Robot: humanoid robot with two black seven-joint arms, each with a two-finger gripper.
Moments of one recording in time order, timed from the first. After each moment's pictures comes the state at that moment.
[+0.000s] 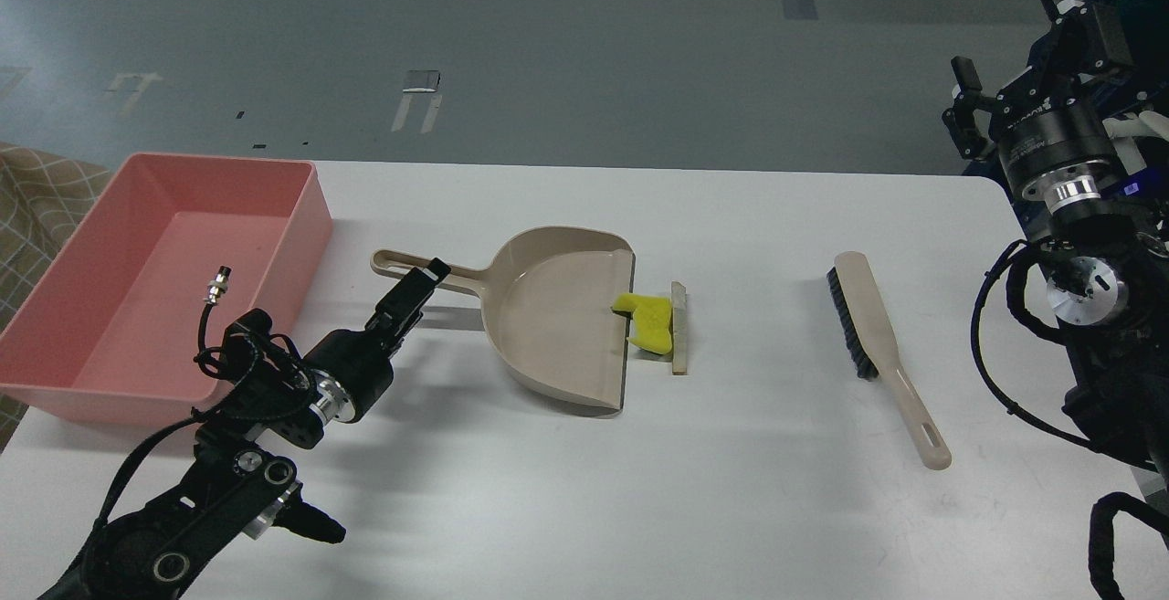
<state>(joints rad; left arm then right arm) -0.10 0.35 -1.00 -1.33 1.35 0.08 -0.11 0.67 -0.25 1.30 0.71 -0.67 0.34 0.35</state>
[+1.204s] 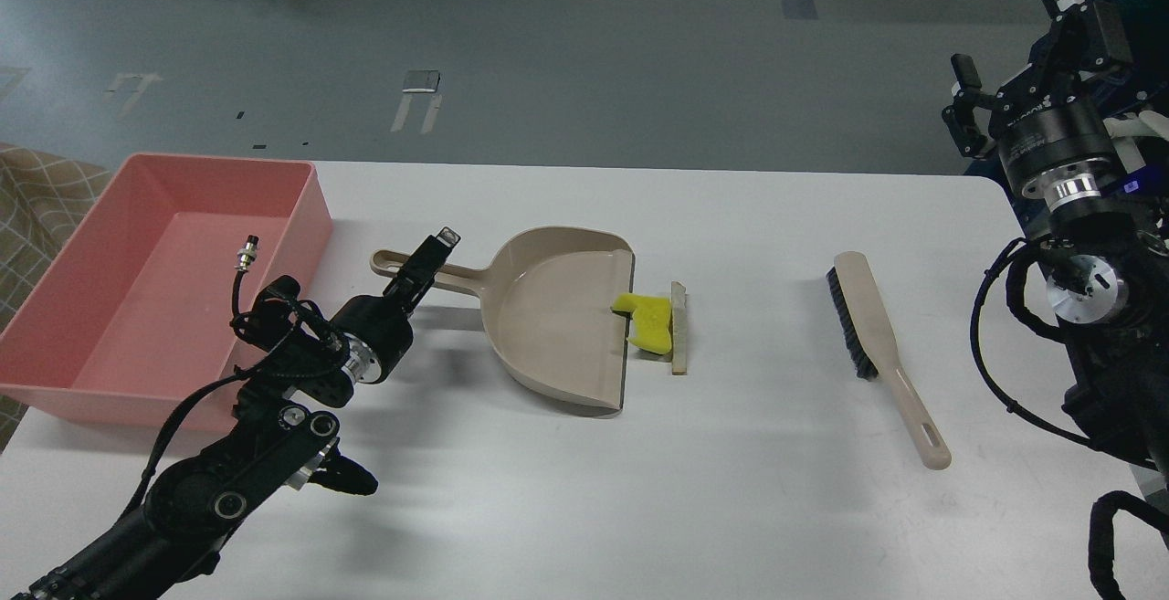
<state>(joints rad) -0.26 0.28 -0.94 -1.14 1.35 0.15 -0.11 0.67 -0.25 1.30 0.72 -0.67 0.34 0.35</state>
